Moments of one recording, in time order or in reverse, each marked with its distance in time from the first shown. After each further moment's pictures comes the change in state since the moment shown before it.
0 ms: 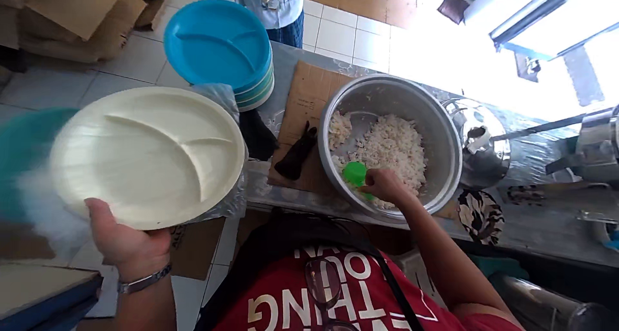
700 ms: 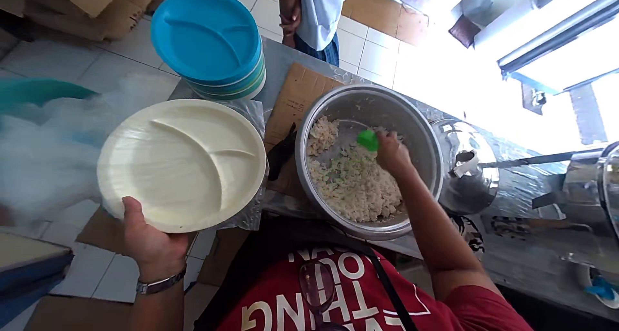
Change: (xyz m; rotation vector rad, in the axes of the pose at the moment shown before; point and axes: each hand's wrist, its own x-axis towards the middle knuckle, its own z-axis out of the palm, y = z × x) left_hand -0.091 -0.051 0.046 -0.002 0.112 -0.058; right_hand 0.048 0.031 -0.096 -0.152 0.334 0.079
